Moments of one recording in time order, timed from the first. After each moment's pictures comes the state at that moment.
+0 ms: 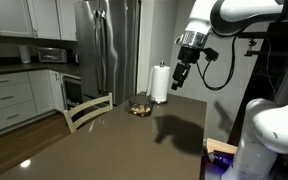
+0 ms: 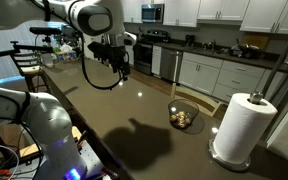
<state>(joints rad) 0.01 -0.88 -0.04 -2.55 0.10 1.83 0.04</state>
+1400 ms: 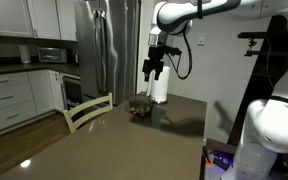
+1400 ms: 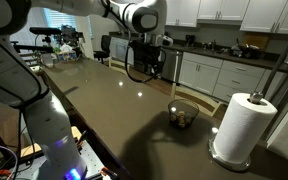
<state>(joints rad) -0.06 -0.28 -0.10 -2.10 0.07 1.84 0.04</state>
